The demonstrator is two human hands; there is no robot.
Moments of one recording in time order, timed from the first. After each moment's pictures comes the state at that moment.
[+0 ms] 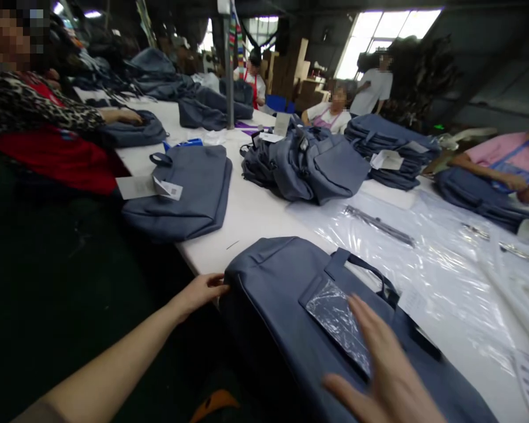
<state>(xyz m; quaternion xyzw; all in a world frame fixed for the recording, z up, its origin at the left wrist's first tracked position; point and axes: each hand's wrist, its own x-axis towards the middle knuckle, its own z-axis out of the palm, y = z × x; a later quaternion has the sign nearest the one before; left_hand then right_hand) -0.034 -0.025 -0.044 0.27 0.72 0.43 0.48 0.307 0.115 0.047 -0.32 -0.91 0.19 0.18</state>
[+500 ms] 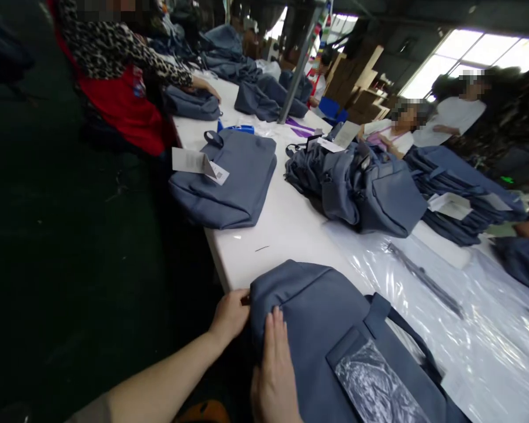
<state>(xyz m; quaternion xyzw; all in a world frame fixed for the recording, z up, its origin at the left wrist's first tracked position) 0.012 -0.018 -0.077 0.19 0.79 0.50 0.31 0.174 0.042 -0.070 -0.12 -0.96 0.12 0.23</state>
